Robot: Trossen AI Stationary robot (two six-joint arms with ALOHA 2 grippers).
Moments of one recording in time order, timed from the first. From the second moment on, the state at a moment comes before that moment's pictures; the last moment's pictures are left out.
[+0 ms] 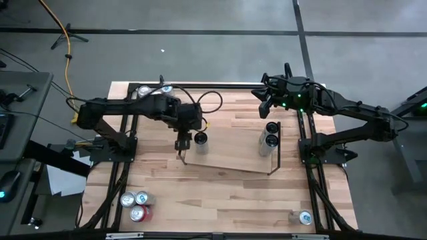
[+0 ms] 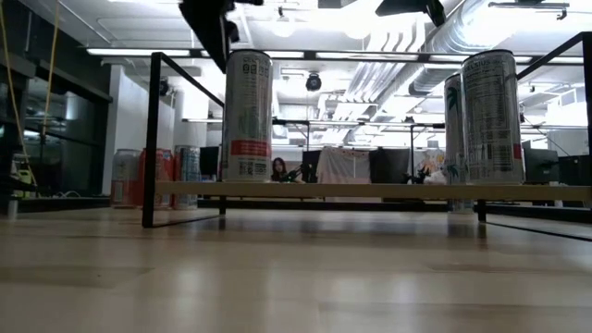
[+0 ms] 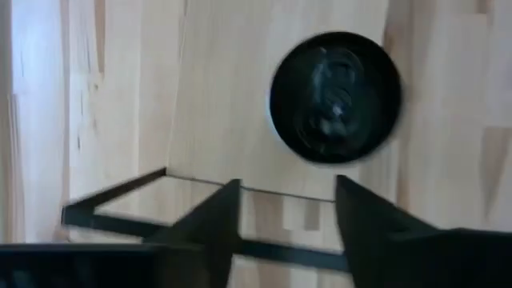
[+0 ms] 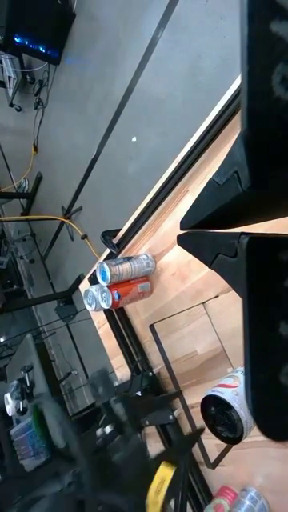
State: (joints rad) left arm 0.04 1.59 1.56 -1.21 -0.05 0.03; right arm -0.21 1.06 1.20 -0.51 0.28 0.25
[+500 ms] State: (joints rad) left arm 0.04 1.69 1.56 -1.23 -0.06 0.16; right arm -0.21 1.06 1.20 -0.51 0.28 0.25
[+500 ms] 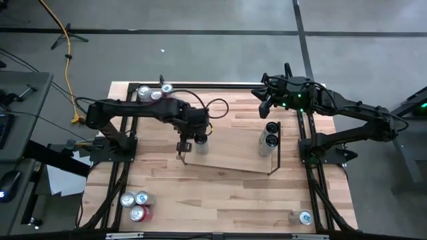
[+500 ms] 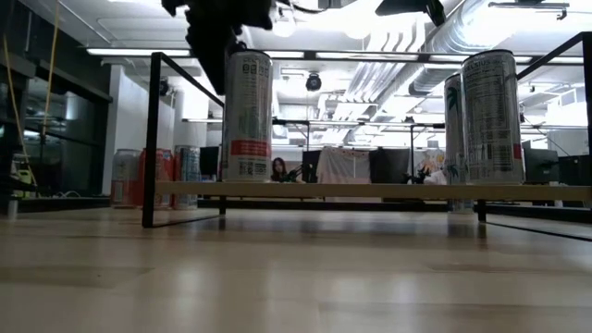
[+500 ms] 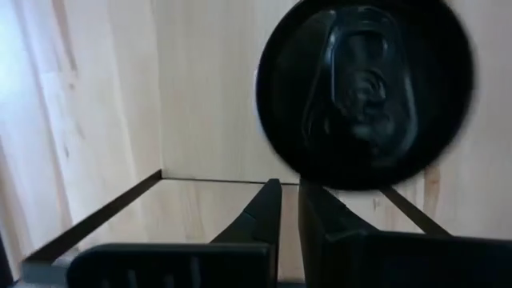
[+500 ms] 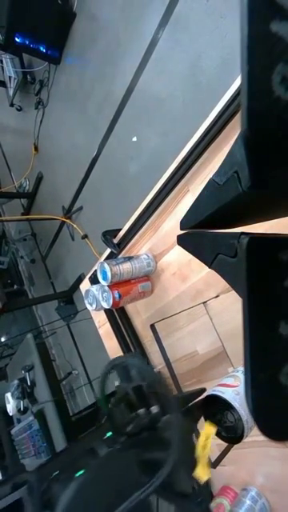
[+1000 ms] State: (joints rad) left arm 0.03 1.76 1.56 -1.07 -0.01 0.19; right arm -0.21 1.06 1.20 -0.51 0.28 0.25
